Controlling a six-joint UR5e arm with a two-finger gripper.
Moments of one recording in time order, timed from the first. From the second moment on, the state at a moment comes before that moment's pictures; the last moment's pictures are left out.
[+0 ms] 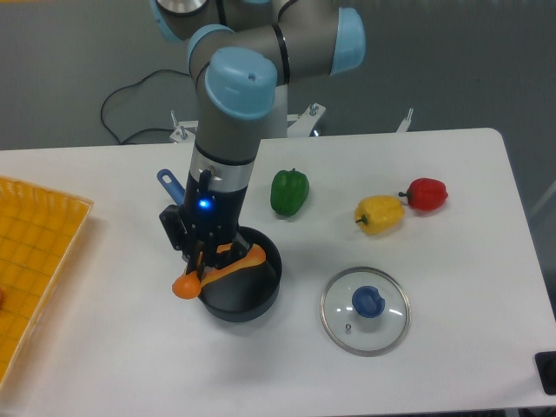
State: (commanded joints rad) arm 2.32 -1.85 -1.57 -0.99 1.19 0.62
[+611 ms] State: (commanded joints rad) arm 2.30 -1.89 -1.60 -0.96 1.19 0.63
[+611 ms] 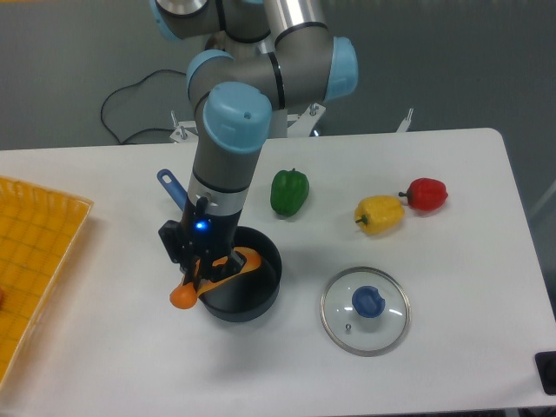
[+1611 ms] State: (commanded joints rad) arm 2.29 -1.94 -1.64 -0.94 1.23 0.70
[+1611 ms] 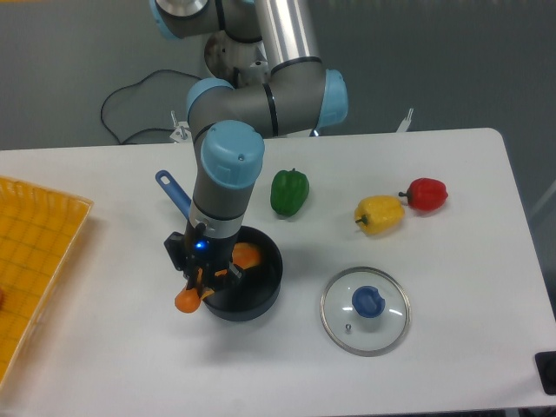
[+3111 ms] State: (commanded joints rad) arm 2.30 -1.91 -1.61 -0.96 1.62 0.73
